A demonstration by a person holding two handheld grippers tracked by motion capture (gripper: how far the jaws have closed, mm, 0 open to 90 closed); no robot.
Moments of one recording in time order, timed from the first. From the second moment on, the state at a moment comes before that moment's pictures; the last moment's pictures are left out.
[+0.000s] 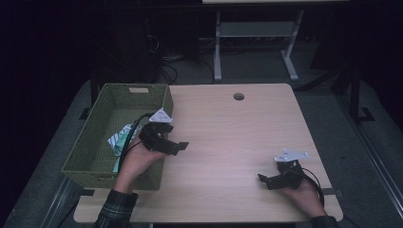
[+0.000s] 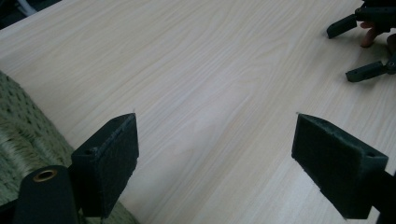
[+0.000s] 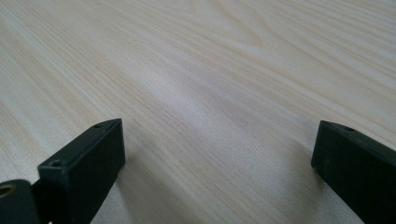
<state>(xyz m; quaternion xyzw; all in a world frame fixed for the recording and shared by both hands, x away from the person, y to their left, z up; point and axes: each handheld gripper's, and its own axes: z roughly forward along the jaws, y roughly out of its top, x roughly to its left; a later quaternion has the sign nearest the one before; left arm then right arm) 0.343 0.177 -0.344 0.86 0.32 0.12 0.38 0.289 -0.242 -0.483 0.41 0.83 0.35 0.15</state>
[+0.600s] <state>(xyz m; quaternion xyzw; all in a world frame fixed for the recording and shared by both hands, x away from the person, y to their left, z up) 0.343 0.204 -0.335 0.85 0.34 0.13 0.39 0.289 -0.242 -0.483 0.41 0.83 0.35 0.15</state>
